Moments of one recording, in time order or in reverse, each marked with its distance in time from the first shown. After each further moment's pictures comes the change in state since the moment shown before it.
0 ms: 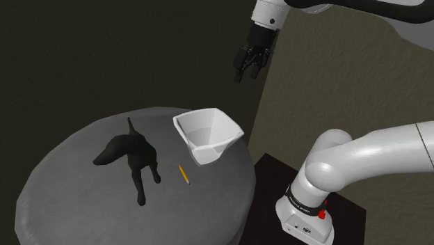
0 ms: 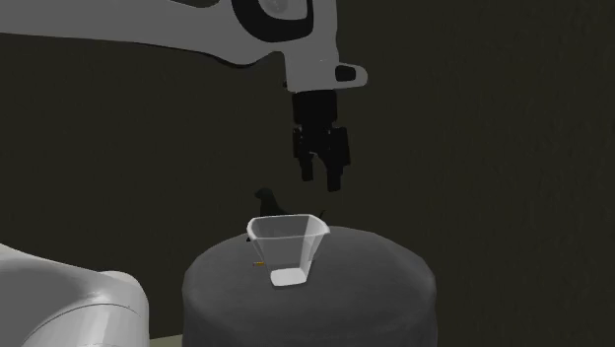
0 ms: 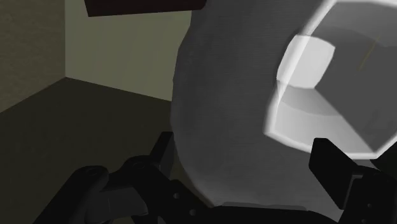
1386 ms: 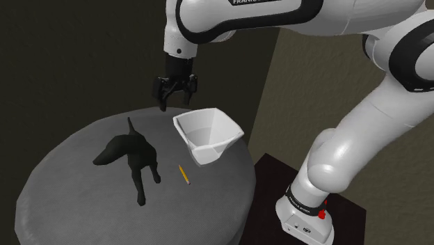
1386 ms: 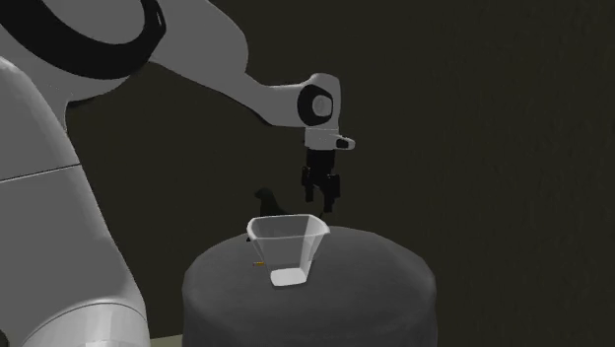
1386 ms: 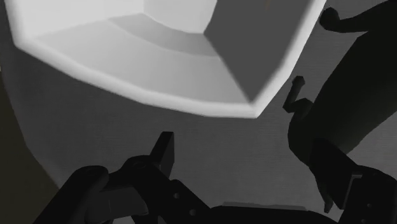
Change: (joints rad) arm 0.079 0.561 0.269 0.231 0.087 0.275 0.242
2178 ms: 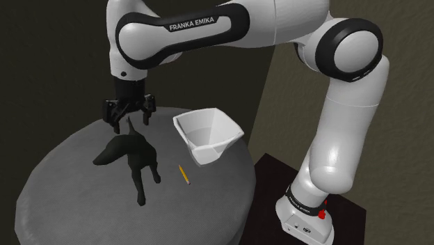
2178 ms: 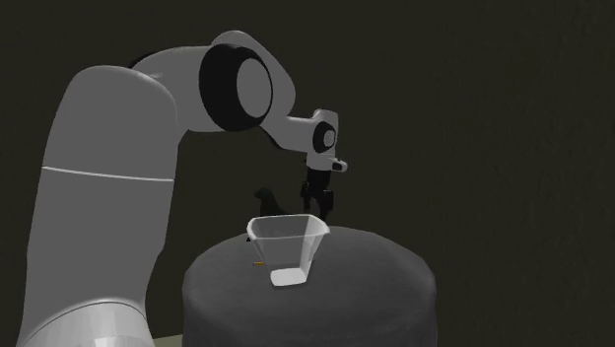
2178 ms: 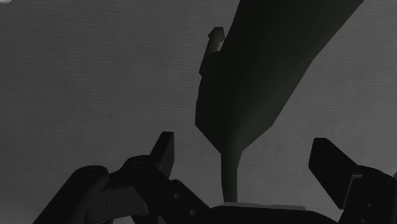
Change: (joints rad) arm 0.082 0.423 0.101 0.315 -0.106 0.066 0.169
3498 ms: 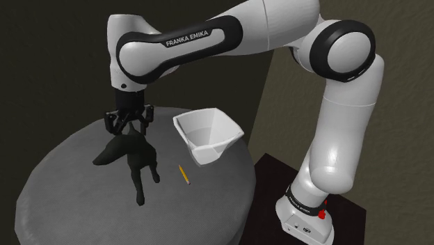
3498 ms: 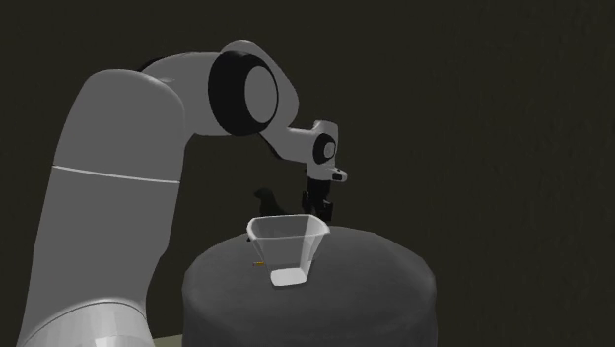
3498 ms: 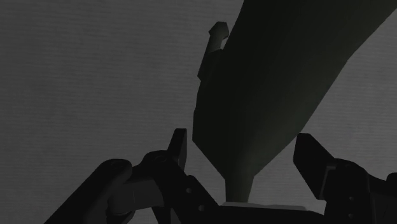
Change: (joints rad) arm 0.007 0.033 0.000 -0.040 -0.010 0.070 0.002
